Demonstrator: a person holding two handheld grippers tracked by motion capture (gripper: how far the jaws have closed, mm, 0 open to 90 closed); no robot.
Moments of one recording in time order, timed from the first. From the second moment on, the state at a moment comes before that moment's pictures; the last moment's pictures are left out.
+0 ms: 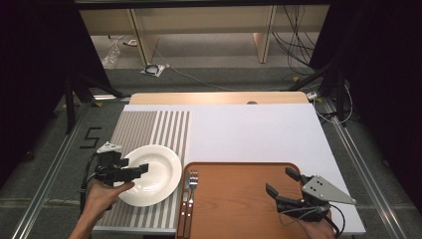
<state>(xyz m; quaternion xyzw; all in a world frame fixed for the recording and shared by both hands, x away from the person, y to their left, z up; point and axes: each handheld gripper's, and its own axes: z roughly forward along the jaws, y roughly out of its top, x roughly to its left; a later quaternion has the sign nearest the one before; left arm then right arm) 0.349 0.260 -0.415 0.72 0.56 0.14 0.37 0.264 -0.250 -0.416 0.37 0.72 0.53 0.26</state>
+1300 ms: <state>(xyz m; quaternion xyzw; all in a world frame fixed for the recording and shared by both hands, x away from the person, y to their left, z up) 0.316 0.323 -0.444 0.55 0.72 0.05 0.41 0.264 -0.253 -0.417 0.37 0.72 0.53 0.26</state>
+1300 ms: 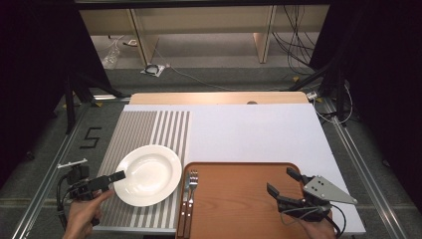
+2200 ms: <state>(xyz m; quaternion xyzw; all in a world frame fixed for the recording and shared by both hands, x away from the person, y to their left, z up) 0.301 0.327 -0.469 0.41 0.80 -0.06 0.44 0.264 -0.250 -0.417 0.37 0.72 0.52 0.26</state>
